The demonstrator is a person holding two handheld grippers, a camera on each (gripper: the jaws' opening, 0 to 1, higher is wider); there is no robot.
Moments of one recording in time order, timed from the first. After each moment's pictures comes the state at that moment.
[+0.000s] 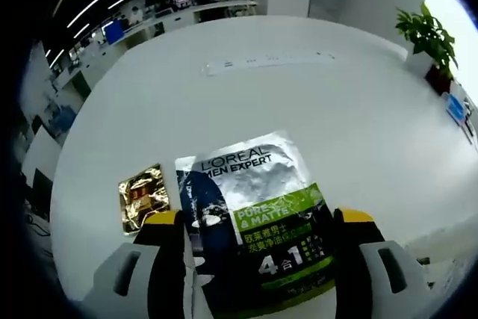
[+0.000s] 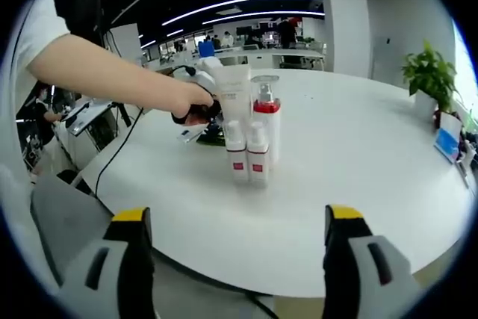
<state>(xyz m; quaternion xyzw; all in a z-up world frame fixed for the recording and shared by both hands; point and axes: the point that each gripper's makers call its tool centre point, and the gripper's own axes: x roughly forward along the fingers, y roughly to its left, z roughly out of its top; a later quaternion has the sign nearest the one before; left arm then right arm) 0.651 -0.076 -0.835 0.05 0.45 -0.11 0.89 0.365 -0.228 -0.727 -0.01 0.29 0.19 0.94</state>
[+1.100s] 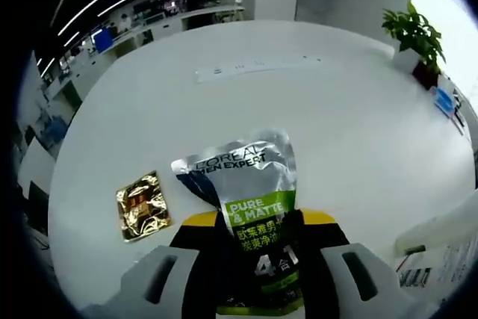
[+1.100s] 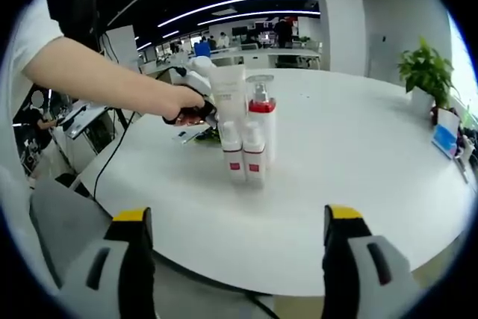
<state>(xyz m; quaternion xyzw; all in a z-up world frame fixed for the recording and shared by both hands) 0.648 -0.084 -0.823 0.04 0.43 -0.15 0.89 0.366 -0.230 -0.727 -0.01 0.29 0.18 0.94</state>
